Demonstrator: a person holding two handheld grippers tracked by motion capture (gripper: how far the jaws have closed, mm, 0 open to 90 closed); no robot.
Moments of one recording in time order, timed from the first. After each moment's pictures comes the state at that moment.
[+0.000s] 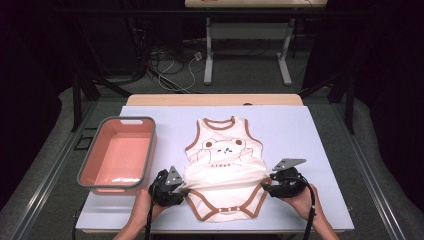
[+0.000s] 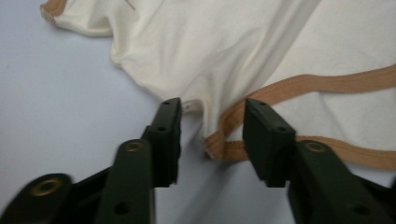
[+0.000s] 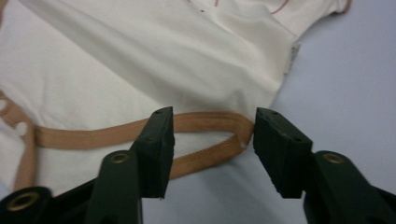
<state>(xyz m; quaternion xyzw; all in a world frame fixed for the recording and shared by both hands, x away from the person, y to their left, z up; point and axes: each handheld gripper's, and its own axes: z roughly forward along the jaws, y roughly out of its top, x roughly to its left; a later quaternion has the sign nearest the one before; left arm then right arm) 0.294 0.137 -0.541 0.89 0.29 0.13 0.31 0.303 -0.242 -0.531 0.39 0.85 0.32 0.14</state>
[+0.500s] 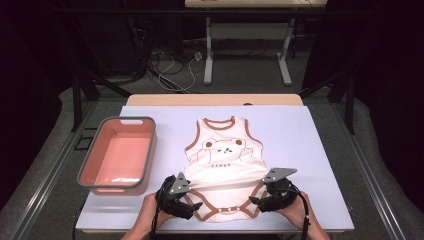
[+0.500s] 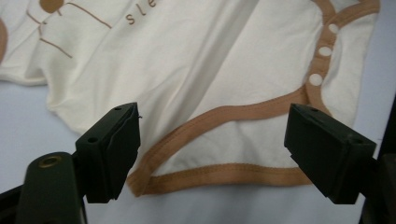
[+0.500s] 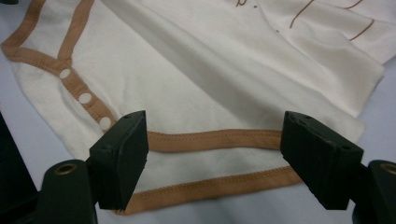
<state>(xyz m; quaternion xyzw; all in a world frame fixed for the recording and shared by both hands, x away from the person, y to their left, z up) 0.275 0.117 -0.536 0.90 0.24 0.10 0.36 0.279 -0.213 -0.530 0.33 0.87 0.34 0.12</state>
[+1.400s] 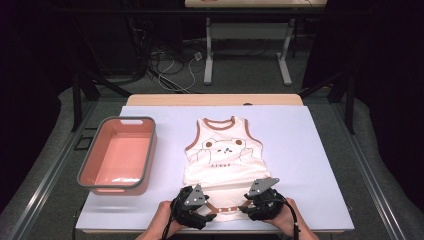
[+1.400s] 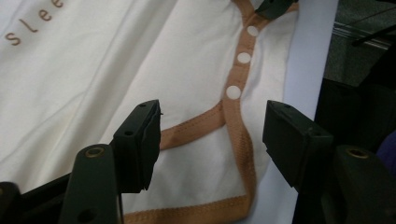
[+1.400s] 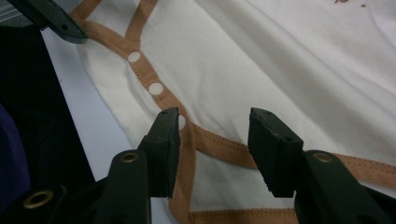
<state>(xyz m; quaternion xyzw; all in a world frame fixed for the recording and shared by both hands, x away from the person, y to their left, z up) 0.257 0.081 -0.547 0.92 0.17 0.05 0.36 0.263 -0.180 -0.542 0.26 0.91 0.33 0.08</state>
